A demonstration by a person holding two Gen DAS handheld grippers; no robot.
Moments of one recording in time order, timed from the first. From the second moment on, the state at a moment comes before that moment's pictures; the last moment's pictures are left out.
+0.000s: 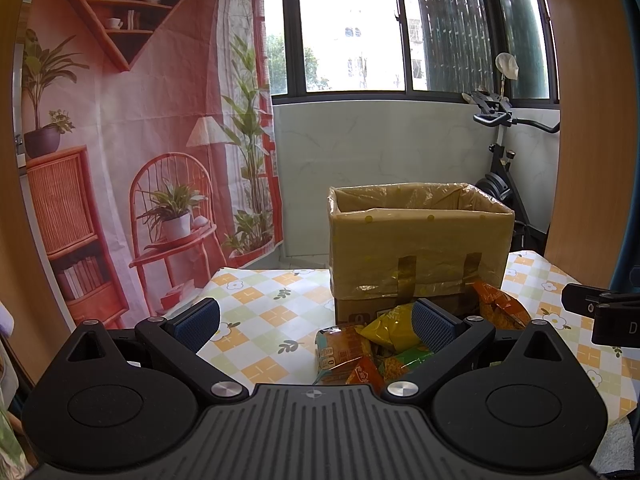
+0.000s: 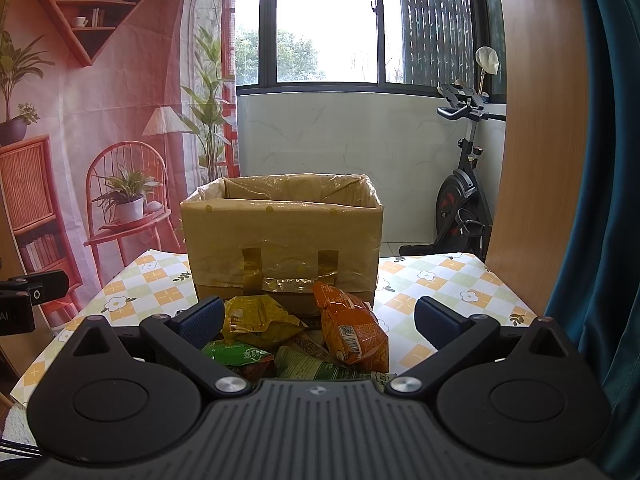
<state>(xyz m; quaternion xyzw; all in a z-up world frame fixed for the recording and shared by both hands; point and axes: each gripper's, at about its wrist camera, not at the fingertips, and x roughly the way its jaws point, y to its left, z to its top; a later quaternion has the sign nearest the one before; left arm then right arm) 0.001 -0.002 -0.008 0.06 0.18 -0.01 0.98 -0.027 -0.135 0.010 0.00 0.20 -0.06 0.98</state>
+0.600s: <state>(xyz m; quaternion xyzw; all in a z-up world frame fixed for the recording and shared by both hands) 0.005 0.004 -0.006 0.05 0.18 -0.01 0.98 -0.025 -0.136 0.010 0.00 0.20 -0.06 0.98</state>
